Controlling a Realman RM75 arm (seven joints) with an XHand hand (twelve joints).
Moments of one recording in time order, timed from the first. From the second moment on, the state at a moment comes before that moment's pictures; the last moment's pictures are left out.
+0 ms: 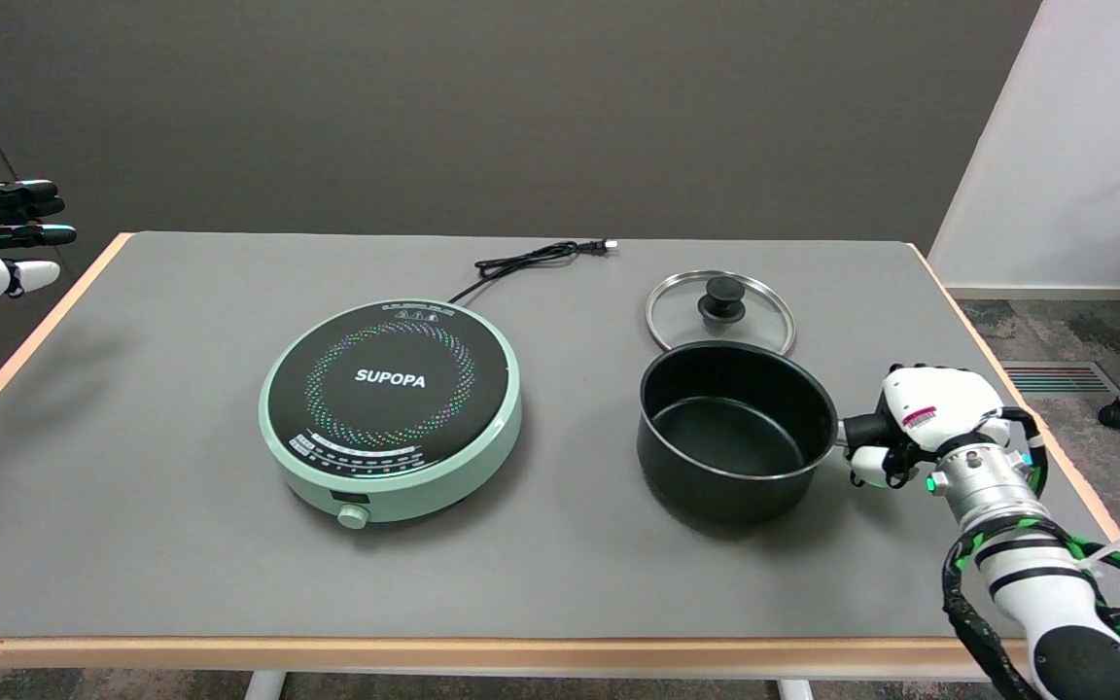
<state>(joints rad) -0.50 -1.23 -1.36 1.75 -1.72 -0.35 2.11</state>
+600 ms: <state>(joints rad) -0.47 -1.22 -1.48 1.70 -1.88 -0.52 2.12</state>
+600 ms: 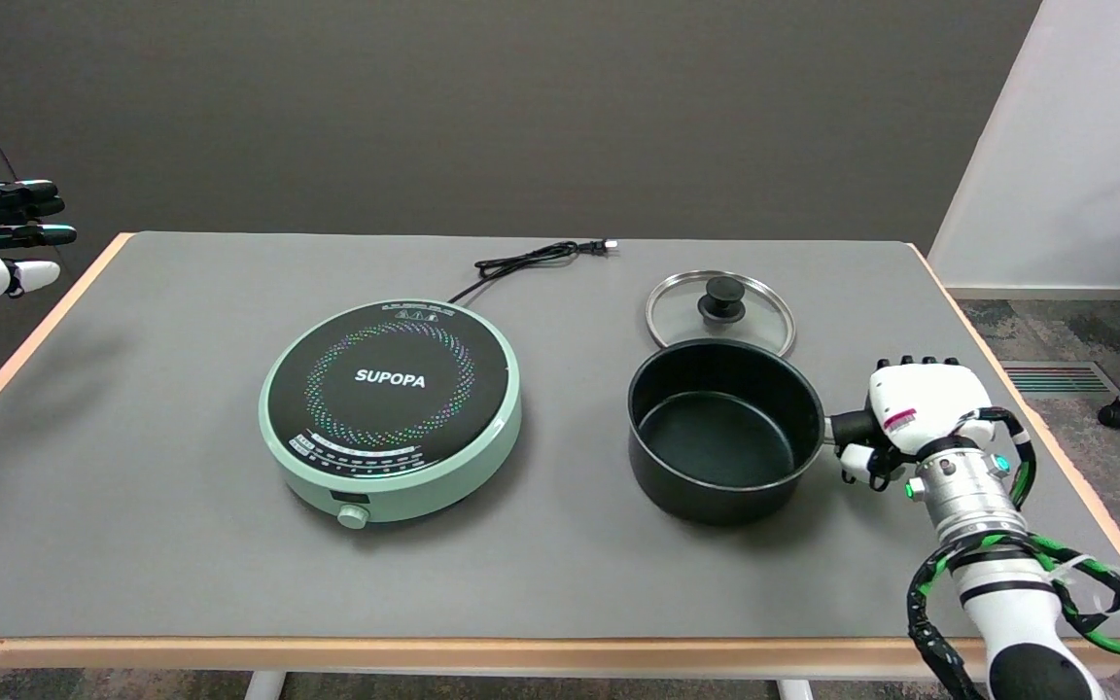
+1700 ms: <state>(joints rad) -0.44 -1.22 -1.48 1.76 -1.96 -0.58 2.11</state>
